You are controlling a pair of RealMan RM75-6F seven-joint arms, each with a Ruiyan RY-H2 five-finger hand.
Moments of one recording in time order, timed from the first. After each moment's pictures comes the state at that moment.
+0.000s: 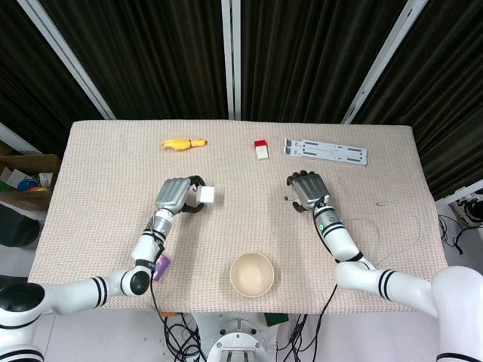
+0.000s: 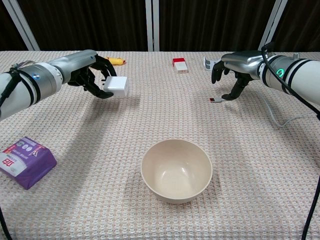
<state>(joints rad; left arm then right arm) -0.80 -1.73 -0.28 -1.30 0.86 0.91 0.24 0.90 -1.63 0.19 -1.26 -0.78 0.82 -0.52</state>
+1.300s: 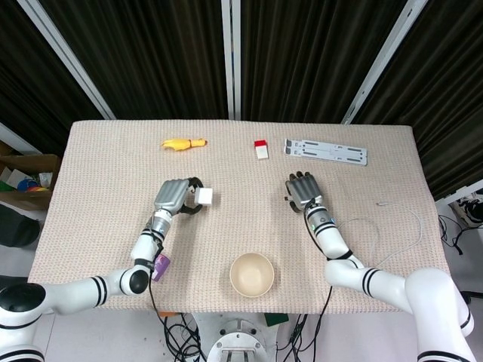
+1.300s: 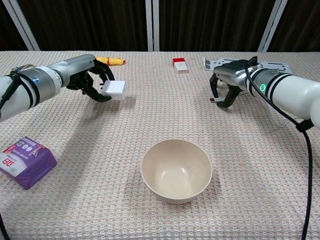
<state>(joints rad) -0.80 -1.73 -0.28 -1.27 0.85 0.89 0.23 0.92 -1.77 0.17 -1.05 -0.82 0.79 -0.58</state>
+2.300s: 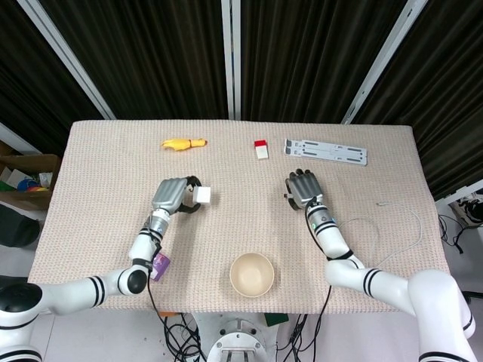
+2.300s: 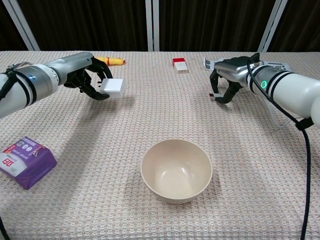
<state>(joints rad) -0.80 -1.71 -0.28 -1.29 0.85 0.90 0.24 0.90 -1.76 0.20 -1.07 -0.86 0.81 -0.53</state>
